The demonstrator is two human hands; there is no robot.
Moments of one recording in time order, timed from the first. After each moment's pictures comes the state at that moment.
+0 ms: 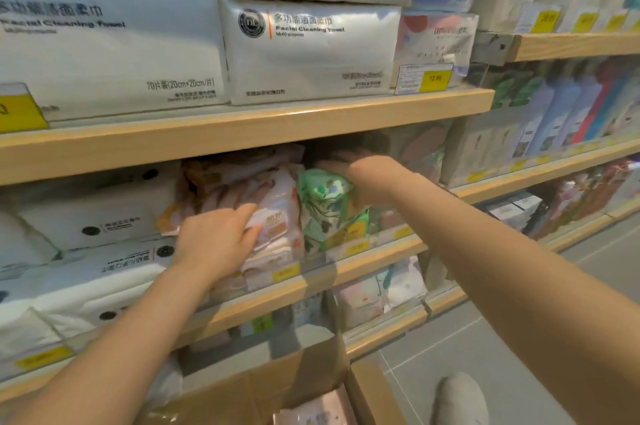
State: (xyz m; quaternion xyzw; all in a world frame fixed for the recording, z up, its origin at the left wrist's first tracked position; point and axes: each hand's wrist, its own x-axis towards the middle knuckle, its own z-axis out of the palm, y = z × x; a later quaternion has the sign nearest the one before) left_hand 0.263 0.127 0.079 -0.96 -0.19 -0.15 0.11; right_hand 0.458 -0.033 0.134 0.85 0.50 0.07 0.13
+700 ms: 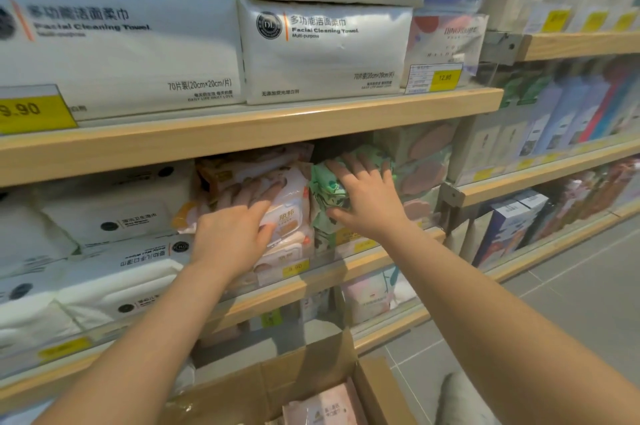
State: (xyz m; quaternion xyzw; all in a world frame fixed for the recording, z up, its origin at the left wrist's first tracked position) left_hand 0.260 0.126 0.075 -0.96 -0.18 -0.20 0.09; right_hand 0.426 -0.027 0.080 0.89 0.43 0.16 -0.10
